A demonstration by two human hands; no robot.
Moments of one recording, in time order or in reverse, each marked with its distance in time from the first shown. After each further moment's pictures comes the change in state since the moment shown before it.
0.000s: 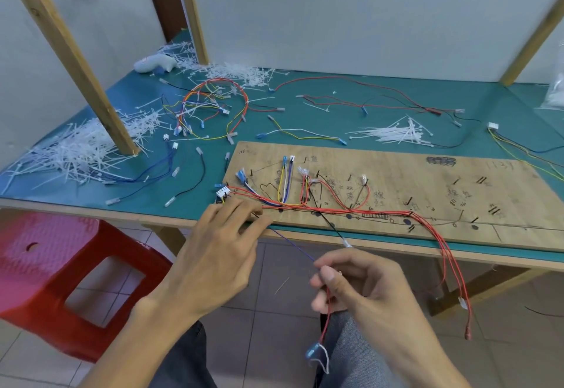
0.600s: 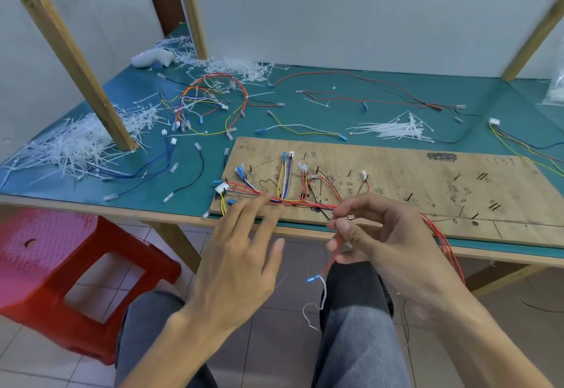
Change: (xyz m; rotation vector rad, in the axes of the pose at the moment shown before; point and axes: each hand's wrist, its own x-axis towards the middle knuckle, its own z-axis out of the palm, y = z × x) left_hand -0.004 0.042 0.015 -0.180 0.130 -0.217; right_hand 0.033 -0.051 -0.018 -0.116 0.039 -0.056
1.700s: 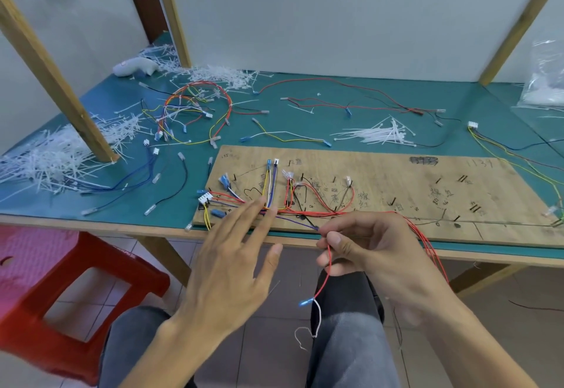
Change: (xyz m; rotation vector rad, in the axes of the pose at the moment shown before) left_hand 0.010 0.000 0.011 0.052 -0.149 -0.069; right_hand 0.002 0.009 -0.015 0.039 -0.053 0.038
